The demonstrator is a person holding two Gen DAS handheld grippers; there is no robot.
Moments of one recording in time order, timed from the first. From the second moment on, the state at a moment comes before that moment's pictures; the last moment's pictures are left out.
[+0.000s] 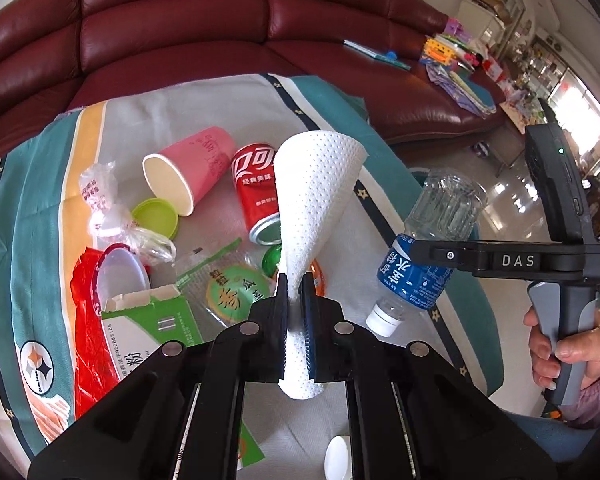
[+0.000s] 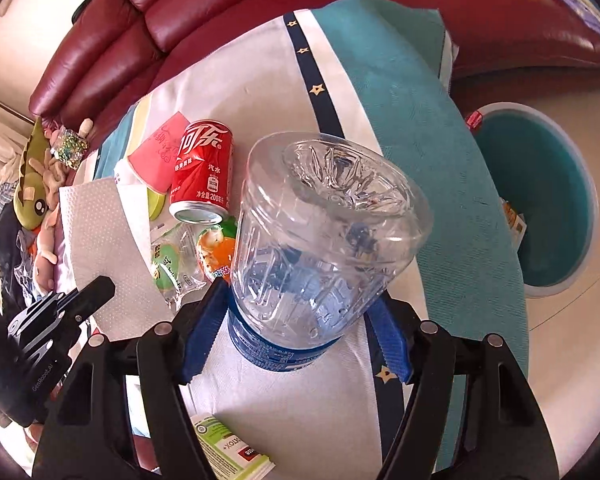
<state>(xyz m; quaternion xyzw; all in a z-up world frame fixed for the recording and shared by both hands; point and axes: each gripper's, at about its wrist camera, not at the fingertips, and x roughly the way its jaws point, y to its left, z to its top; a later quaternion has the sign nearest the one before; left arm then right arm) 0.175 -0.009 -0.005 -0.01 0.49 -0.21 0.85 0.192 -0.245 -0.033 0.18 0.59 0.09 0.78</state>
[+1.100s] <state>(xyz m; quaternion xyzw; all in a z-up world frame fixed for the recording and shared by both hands) 0.231 -0.286 -0.018 0.08 0.51 -0.32 0.79 0.184 -0.511 -0.075 0.24 0.55 -0.08 0.79</state>
